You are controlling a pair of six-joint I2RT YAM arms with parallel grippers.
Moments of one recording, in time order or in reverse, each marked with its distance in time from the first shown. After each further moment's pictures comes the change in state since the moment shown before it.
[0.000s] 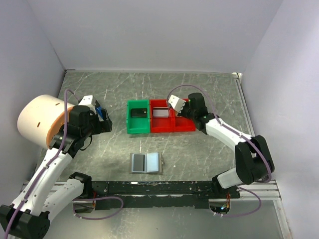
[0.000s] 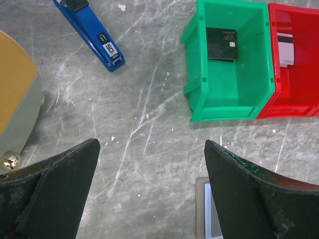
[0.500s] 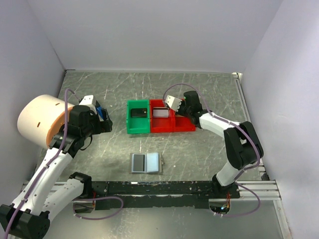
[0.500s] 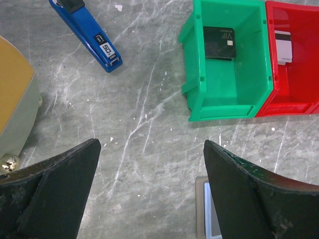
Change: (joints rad) left arm 0.000 0.002 0.000 0.005 0.009 0.010; right arm -0.015 0.209 0.087 0.049 0.014 -0.080
